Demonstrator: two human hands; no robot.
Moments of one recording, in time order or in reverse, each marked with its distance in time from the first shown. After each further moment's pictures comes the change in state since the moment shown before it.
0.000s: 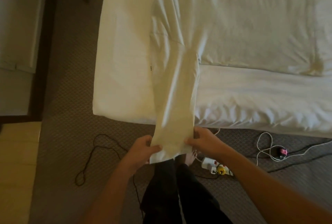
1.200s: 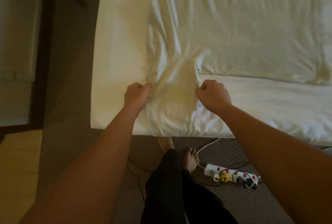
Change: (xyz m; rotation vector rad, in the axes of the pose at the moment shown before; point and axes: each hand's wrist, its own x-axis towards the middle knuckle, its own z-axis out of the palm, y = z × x) left_hand 0.080 0.170 -0.043 -0.060 0.456 0.243; right_hand 0.082 -0.105 -0.088 -0.489 0.589 -0.043
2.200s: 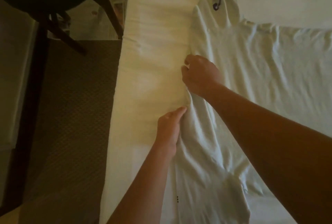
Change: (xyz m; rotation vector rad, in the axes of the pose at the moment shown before) left_hand 0.207 0.175 0.015 -0.560 -0.301 -0.154; right_hand 0.304 -0.288 -0.066 -0.262 0.238 -0.334
